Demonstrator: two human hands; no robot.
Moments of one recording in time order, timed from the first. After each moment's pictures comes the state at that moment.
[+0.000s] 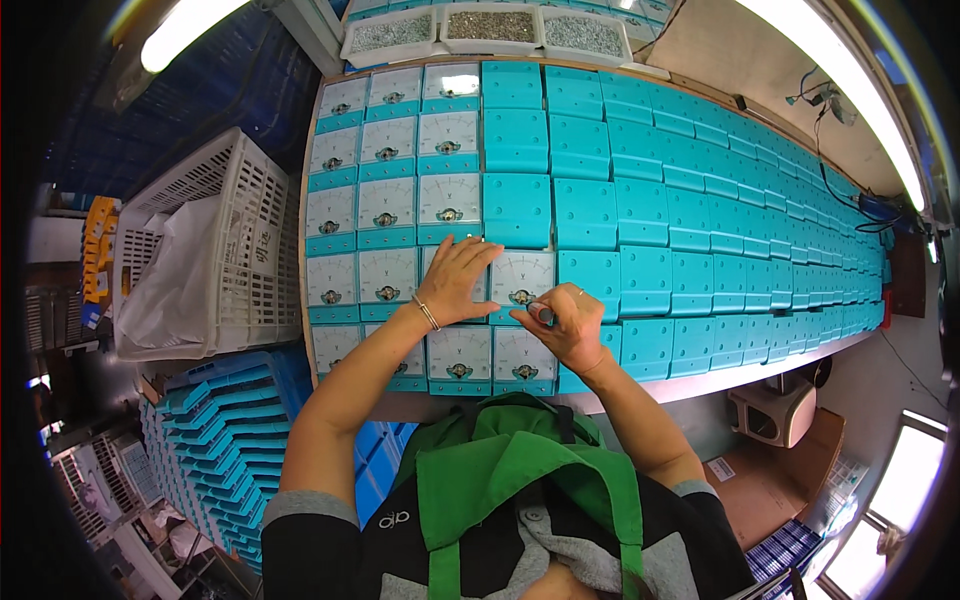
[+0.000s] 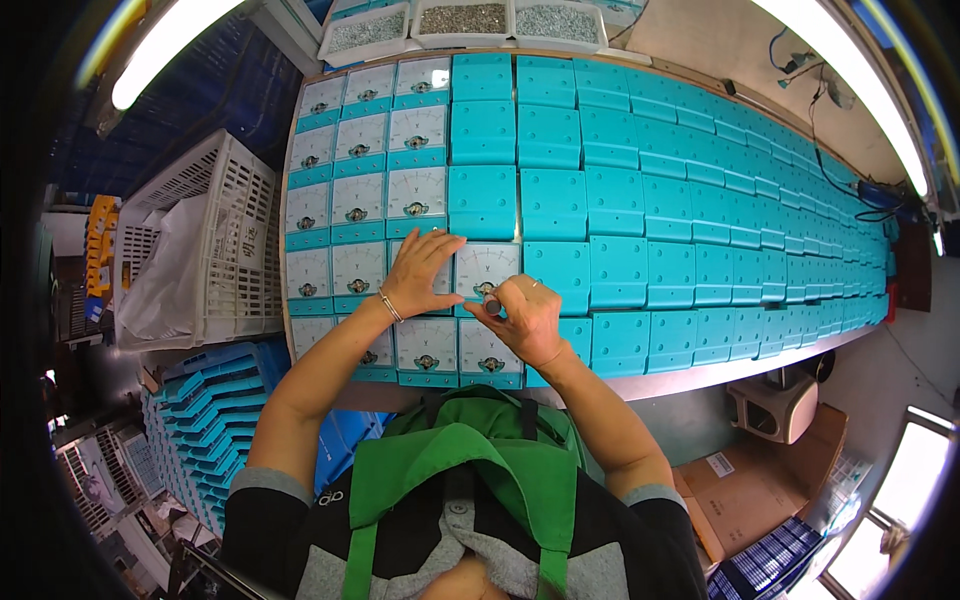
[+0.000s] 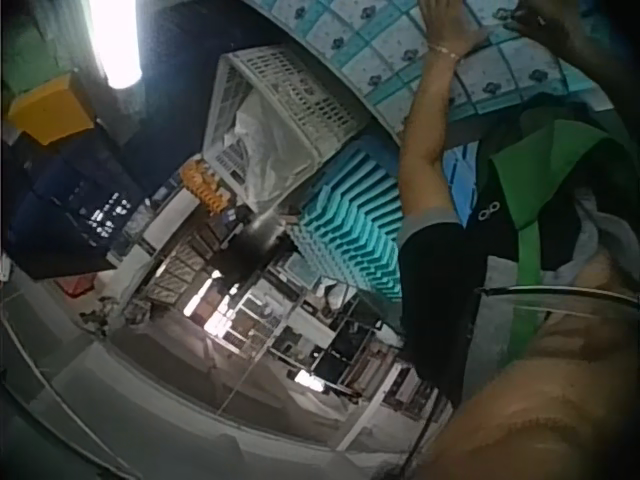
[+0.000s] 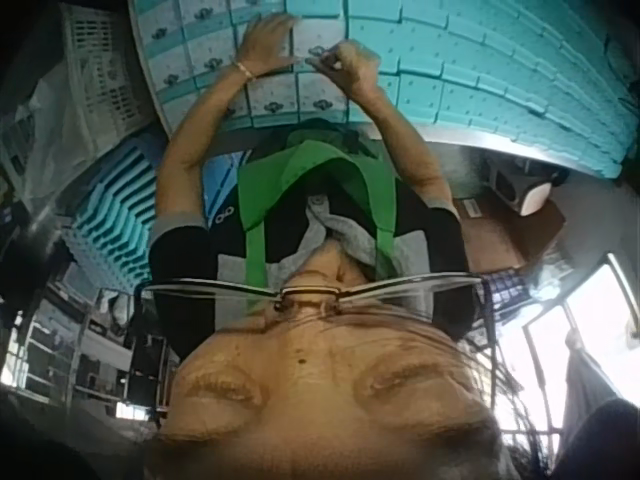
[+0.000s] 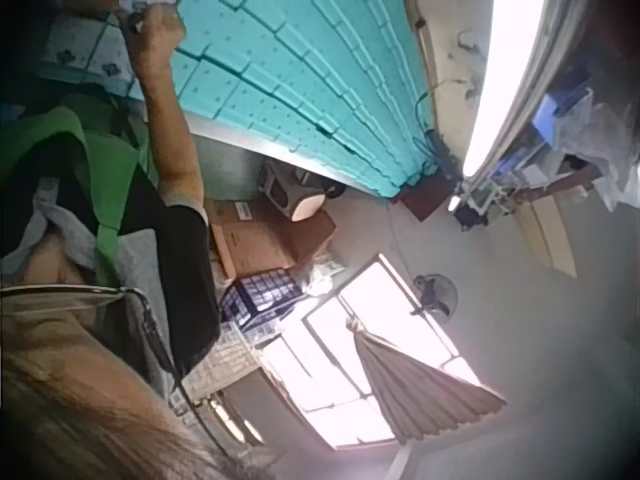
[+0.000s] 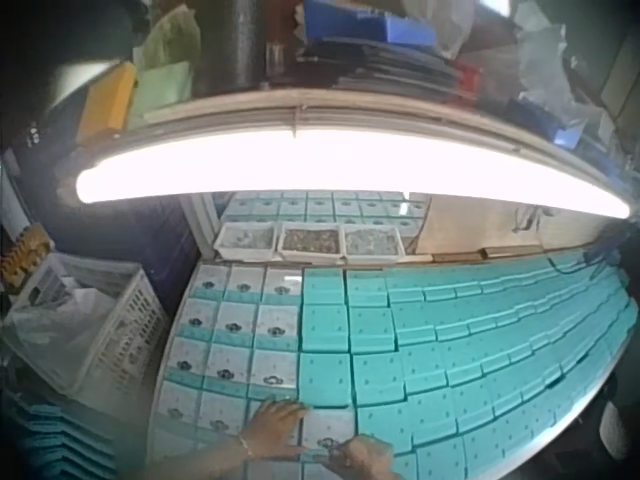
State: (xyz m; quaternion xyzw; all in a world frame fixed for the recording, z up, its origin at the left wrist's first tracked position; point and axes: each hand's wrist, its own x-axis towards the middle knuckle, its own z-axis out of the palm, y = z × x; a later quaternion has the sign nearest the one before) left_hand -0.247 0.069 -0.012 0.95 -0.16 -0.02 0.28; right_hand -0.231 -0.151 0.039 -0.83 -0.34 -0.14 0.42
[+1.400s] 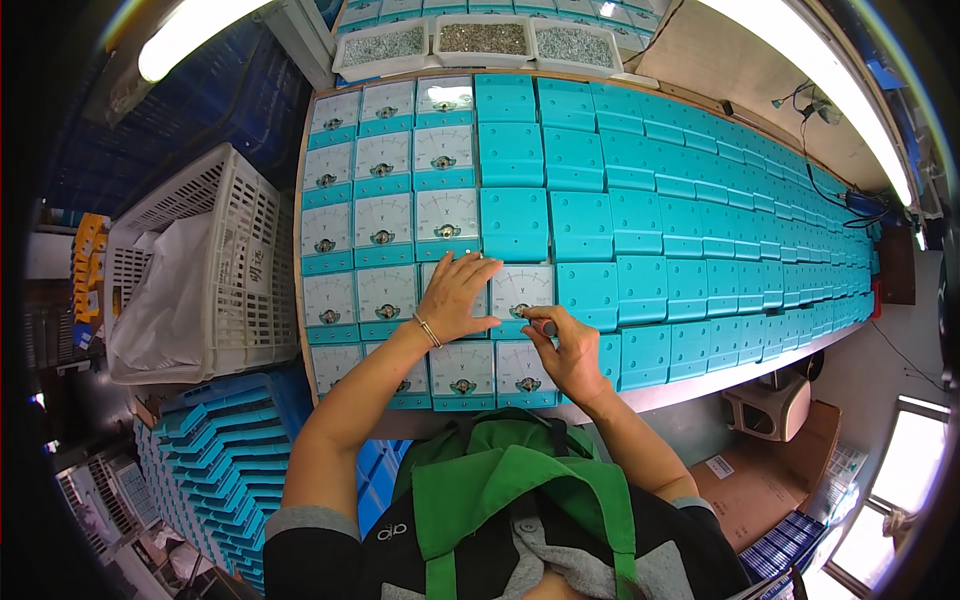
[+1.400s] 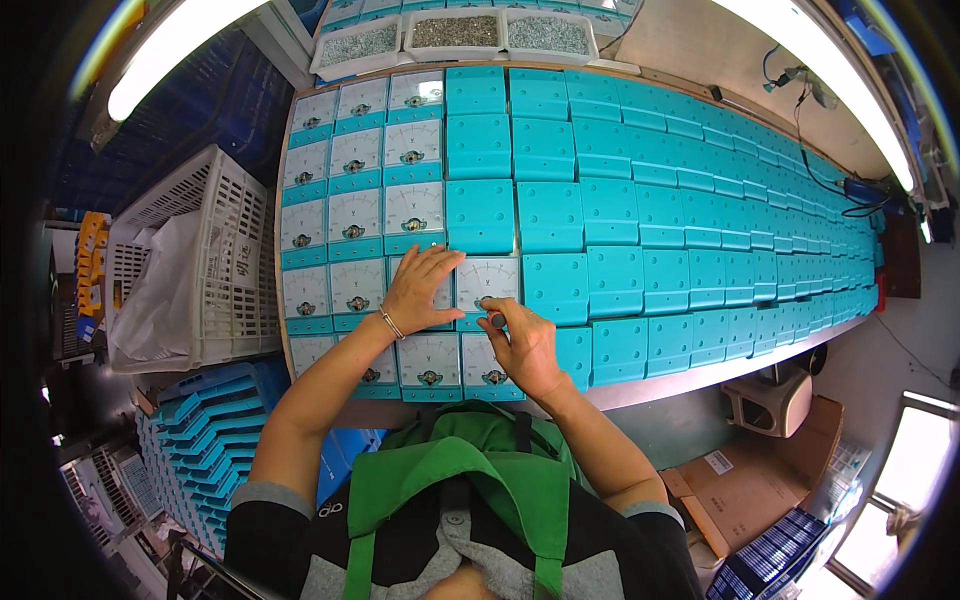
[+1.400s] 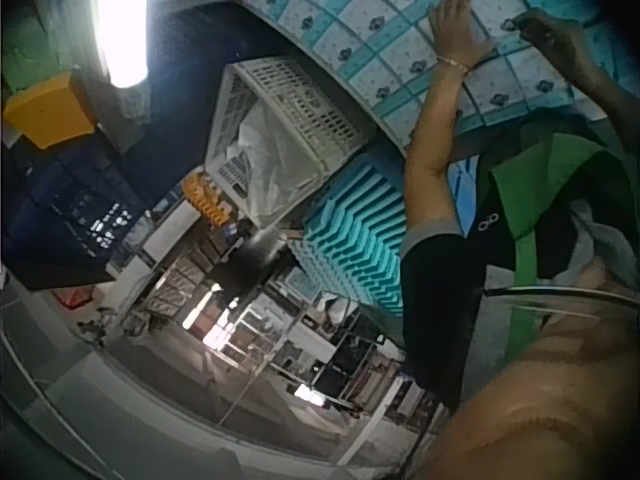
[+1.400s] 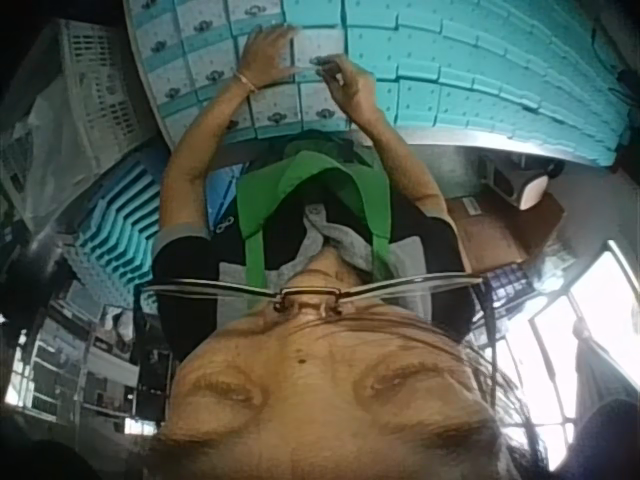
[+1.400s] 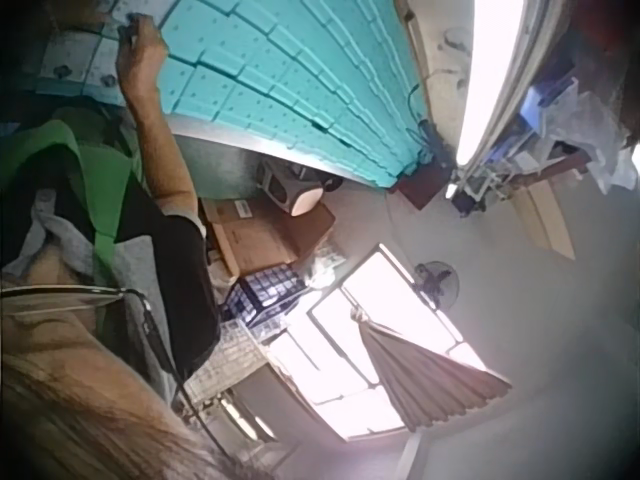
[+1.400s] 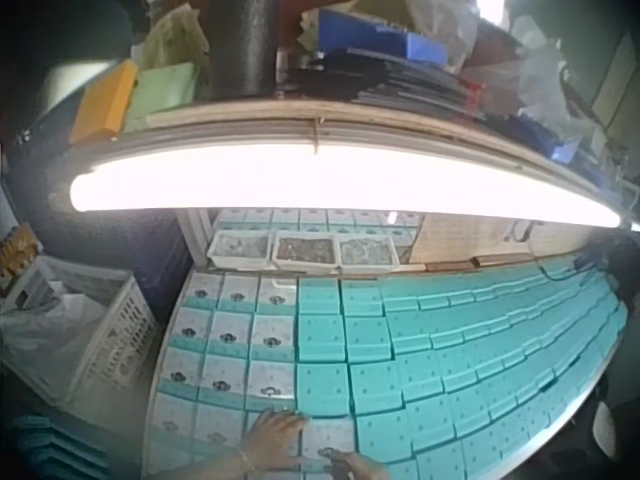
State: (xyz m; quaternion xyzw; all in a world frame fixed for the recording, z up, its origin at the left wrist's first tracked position) left_hand -0.248 0.071 -0.014 0.94 -0.17 -0.01 0.29; right_hand -0.253 -0.144 0.055 -0.86 -0.25 -0.01 0.45
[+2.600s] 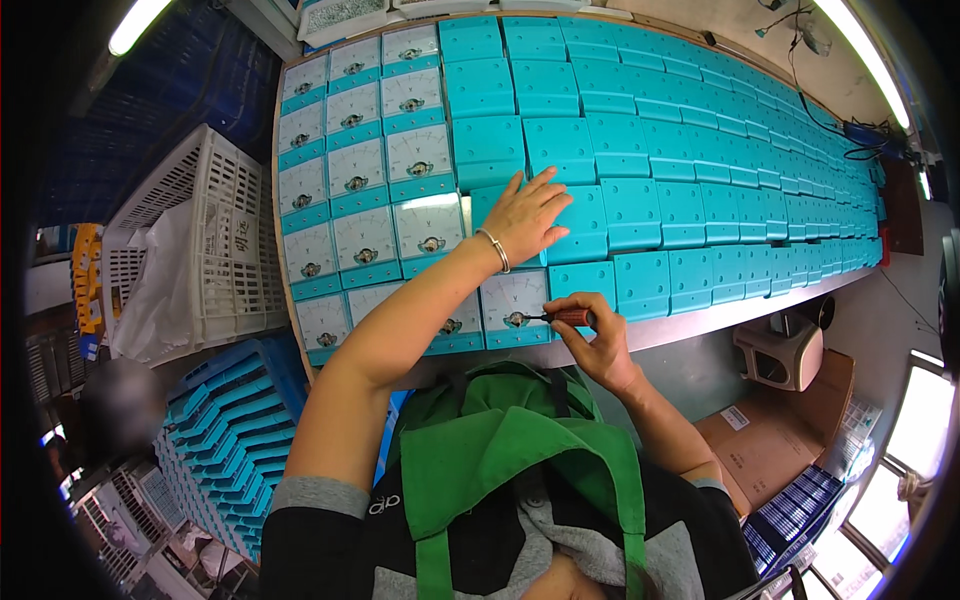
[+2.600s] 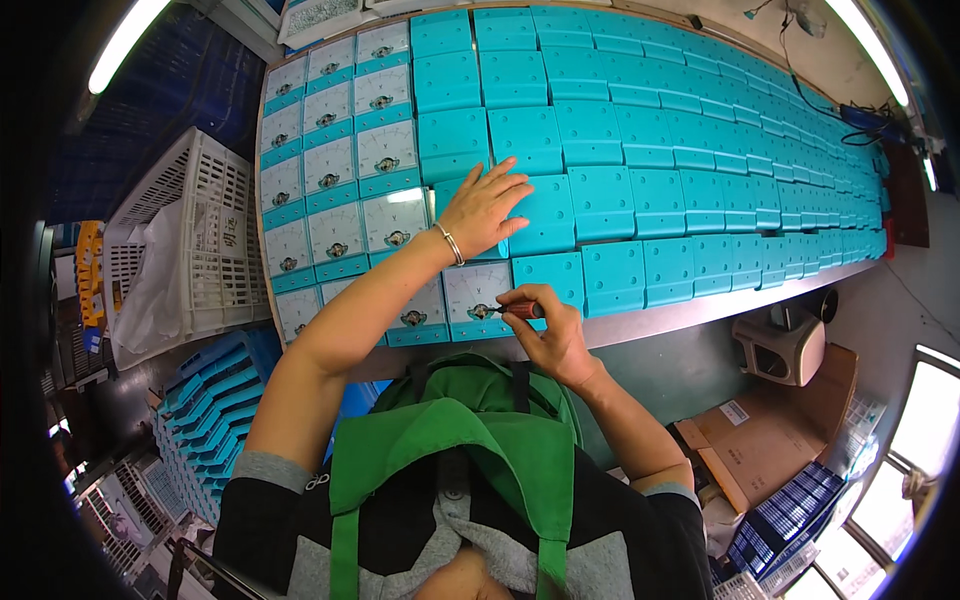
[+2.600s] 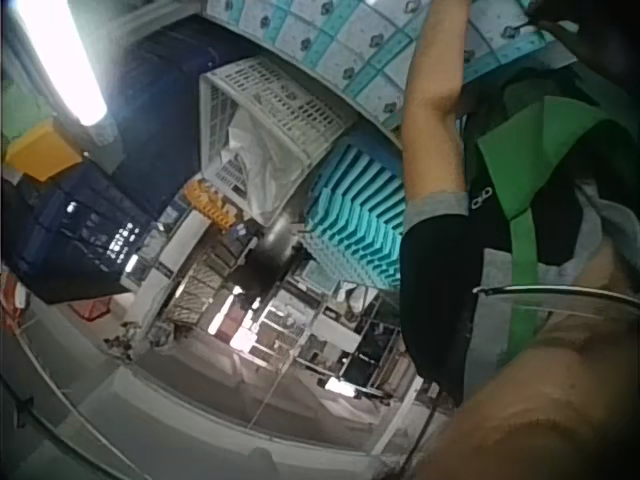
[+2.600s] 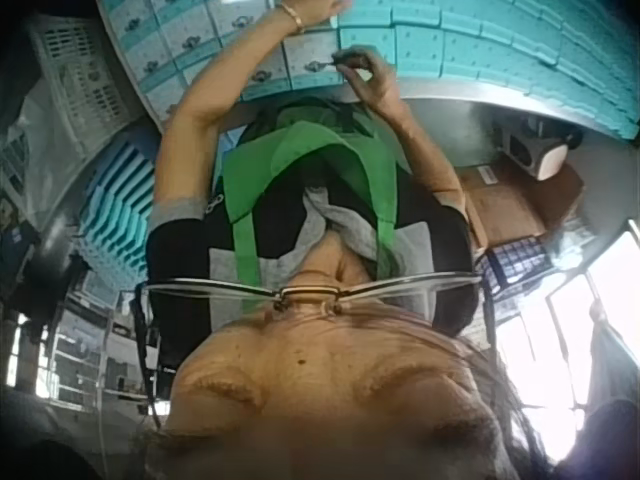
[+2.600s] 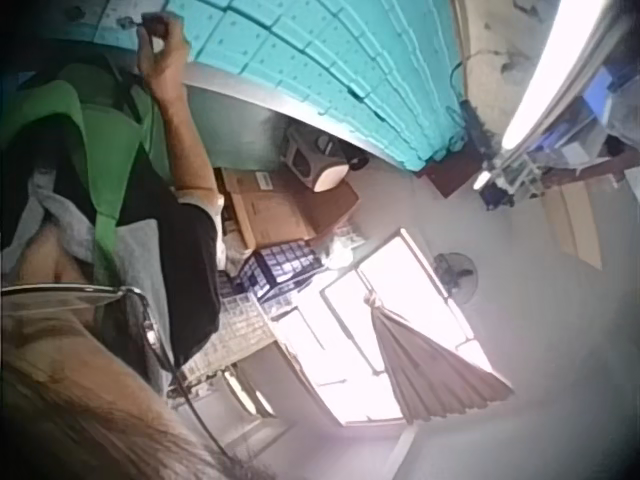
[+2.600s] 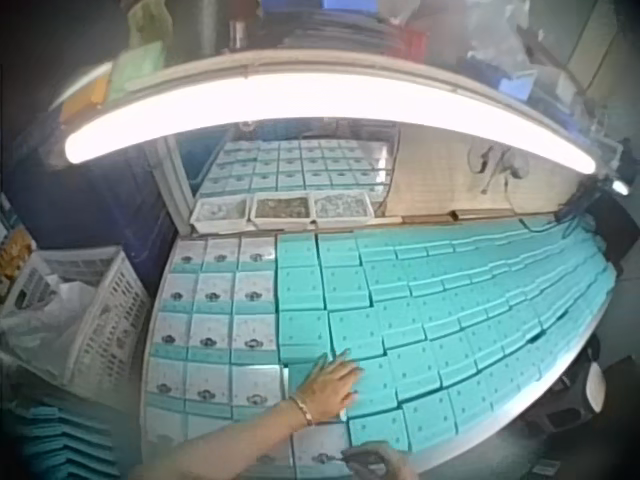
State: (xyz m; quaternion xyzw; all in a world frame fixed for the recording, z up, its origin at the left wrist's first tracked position) left_hand -0.208 -0.033 -0.002 0.93 -0.28 0.02 0.25; right_hand -0.319 -0.213 0.070 -0.79 -0.17 0.10 0.59
